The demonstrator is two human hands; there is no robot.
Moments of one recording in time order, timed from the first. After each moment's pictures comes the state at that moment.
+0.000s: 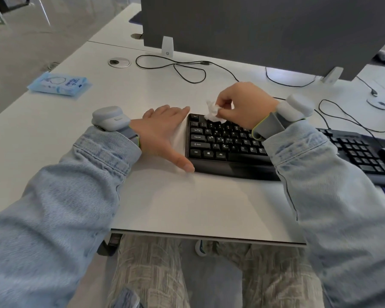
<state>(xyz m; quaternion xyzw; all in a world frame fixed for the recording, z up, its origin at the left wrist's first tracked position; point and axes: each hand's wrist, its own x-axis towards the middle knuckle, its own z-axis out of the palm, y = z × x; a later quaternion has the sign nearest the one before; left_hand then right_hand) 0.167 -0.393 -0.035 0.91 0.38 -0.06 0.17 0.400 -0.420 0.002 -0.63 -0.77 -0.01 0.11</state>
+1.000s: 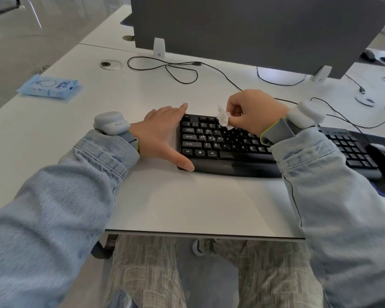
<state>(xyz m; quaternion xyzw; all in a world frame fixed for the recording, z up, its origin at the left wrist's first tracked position) 0.179 -0.400 -0.038 0.92 0.35 -0.01 0.19 0.426 -0.448 0.004 -0.66 -0.74 0.00 0.10</state>
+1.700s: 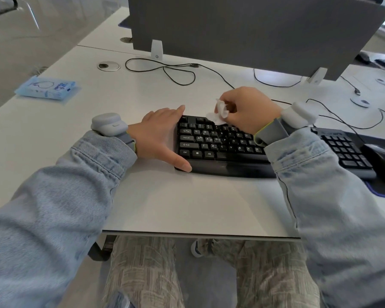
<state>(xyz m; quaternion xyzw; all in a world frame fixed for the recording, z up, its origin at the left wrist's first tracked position) 0.180 -0.397 -0.041 0.92 0.35 -0.01 0.19 0.415 -0.449 0.007 -0.64 -0.75 -0.03 0.16</state>
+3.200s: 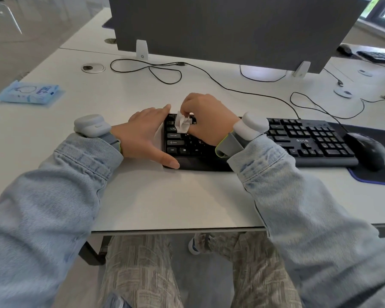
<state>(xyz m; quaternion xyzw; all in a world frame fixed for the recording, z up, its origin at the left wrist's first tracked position) 0.179 -0.393 -0.045 0.92 0.35 -0.02 0.19 0.369 -0.451 -0.014 -0.63 -0.77 0.00 0.13</state>
